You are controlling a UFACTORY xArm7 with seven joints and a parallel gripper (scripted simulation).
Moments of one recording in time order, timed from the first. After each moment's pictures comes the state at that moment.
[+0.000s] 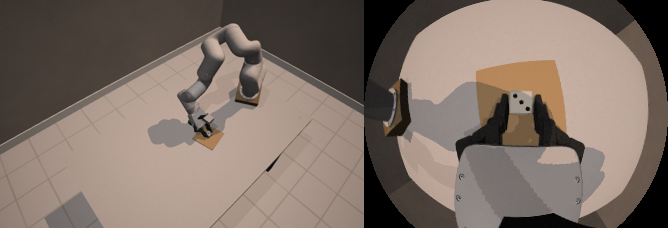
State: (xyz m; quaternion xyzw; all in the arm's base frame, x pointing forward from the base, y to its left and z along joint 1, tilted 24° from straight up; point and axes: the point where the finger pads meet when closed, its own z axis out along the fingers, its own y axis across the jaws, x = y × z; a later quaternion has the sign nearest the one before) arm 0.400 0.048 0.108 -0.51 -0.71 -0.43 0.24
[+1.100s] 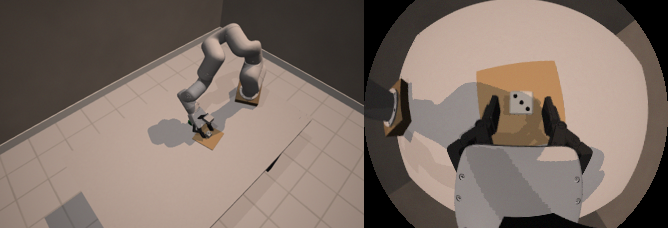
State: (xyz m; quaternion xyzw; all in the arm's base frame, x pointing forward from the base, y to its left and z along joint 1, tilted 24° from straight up) arm 0.399 0.048 0.110 -0.51 -0.71 -0.43 0.24
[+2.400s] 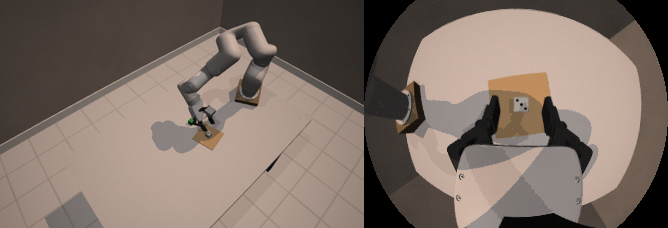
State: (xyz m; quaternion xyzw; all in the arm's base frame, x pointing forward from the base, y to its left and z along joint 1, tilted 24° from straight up) arm 0.376 0.032 0.171 -0.51 -0.71 -0.42 0.23
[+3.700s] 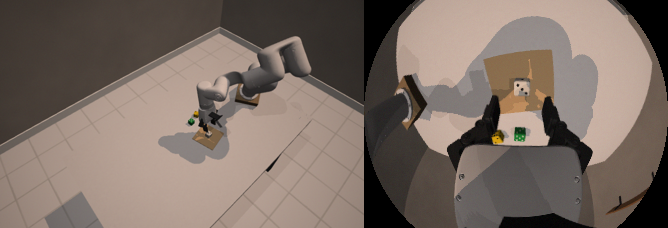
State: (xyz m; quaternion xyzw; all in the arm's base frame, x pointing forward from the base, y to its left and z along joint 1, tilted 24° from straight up) arm 0.373 0.039 0.176 -0.61 -0.75 -0.27 0.03
